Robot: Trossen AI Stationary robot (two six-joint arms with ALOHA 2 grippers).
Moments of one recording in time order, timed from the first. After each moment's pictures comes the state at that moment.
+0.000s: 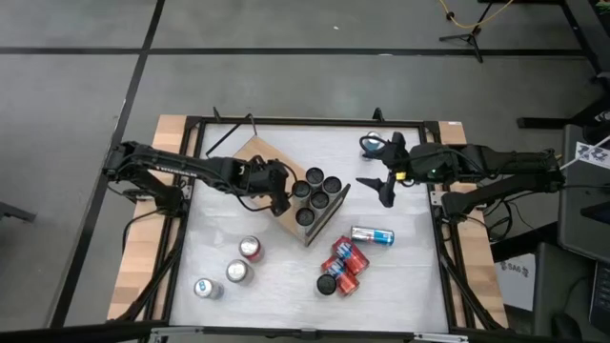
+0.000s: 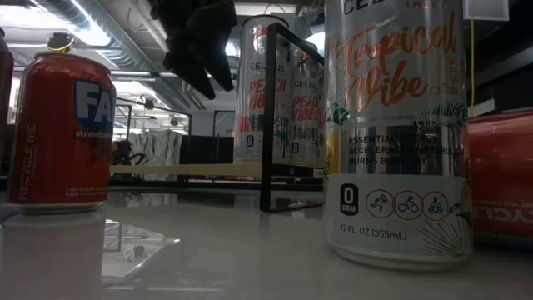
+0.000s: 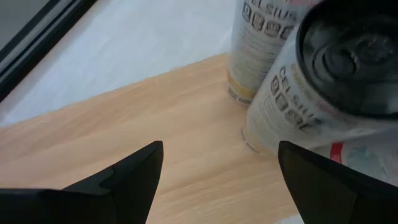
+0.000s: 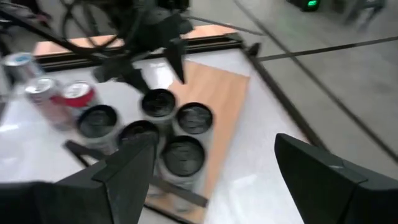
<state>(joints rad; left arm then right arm) -0.05 1.49 1.19 -0.74 -0.40 -0.54 0.10 1.07 1.22 -0.65 0.31 0.16</state>
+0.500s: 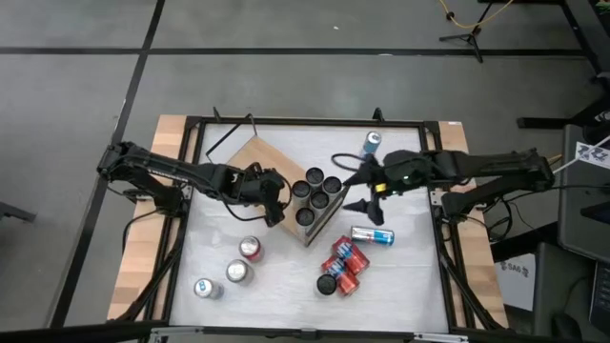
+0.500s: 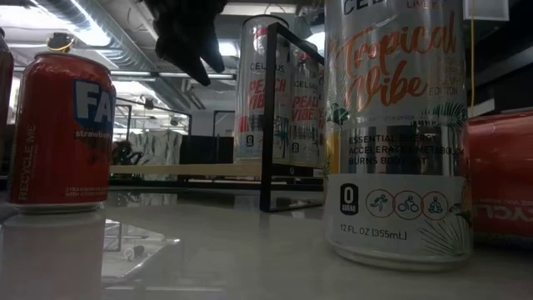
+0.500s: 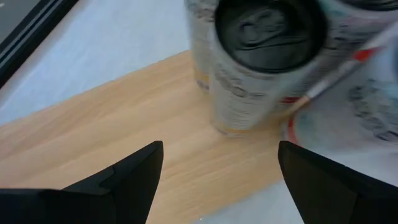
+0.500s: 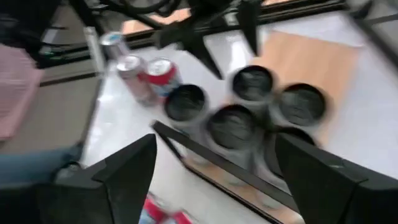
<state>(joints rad) -0.14 1.45 1.19 -0.75 -0.40 -0.55 0.11 1.21 1.22 -0.56 -0.04 0.24</state>
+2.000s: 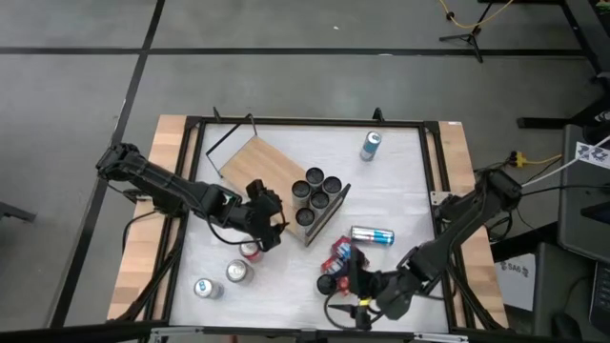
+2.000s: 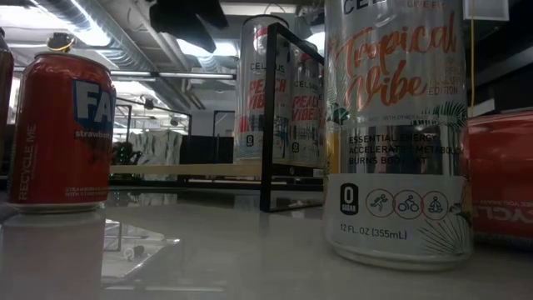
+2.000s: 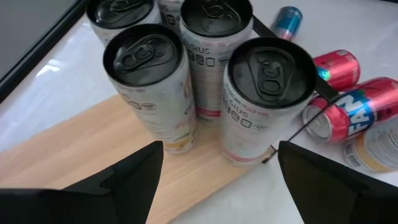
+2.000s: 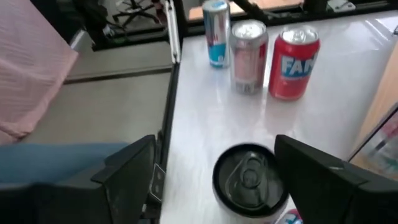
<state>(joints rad) -0.35 1.45 1.19 -0.63 -0.54 -0.55 0.76 1.66 1.26 -0.17 0.51 0.55</state>
